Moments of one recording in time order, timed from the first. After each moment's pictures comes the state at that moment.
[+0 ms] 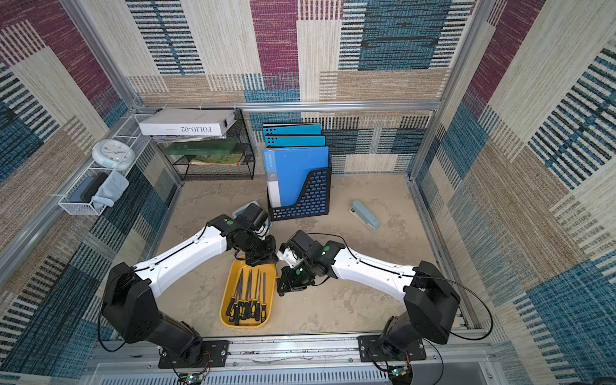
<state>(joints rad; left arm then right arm) -0.60 1.56 1.25 -0.92 0.36 -0.86 0.96 1.50 1.04 -0.57 -0.54 0.65</state>
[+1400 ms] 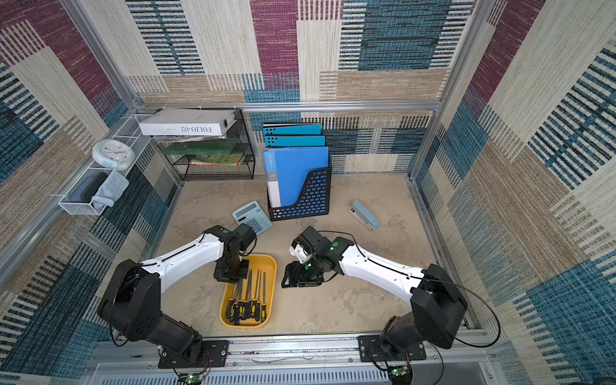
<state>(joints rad) -0.49 1.57 1.02 -1.13 -0.06 -0.54 0.88 1.46 1.02 -0.66 -0.50 0.67</state>
